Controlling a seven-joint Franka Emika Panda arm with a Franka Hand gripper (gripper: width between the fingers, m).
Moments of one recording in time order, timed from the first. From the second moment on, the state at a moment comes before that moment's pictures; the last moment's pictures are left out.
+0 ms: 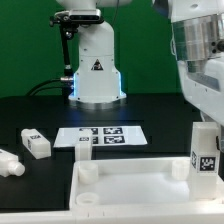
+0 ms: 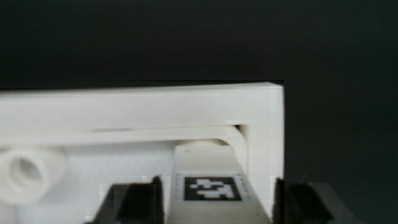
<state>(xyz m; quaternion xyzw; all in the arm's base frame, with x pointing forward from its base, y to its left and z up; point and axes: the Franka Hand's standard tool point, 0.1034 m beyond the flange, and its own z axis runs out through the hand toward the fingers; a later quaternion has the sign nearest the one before) 0.633 0.130 0.102 -0.78 0.62 0.03 0.08</state>
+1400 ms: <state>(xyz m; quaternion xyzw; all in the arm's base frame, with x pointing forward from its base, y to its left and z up) 0.637 0.115 0.103 -0.99 0.15 -0.03 0.05</state>
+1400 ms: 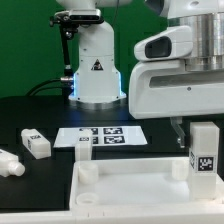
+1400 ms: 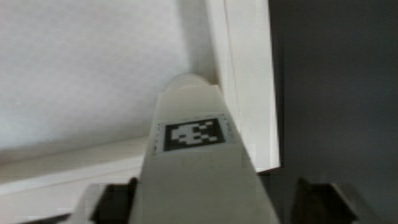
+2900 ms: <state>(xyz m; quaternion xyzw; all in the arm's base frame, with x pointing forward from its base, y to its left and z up) 0.640 0.110 0.106 -0.89 0.45 0.01 0.10</state>
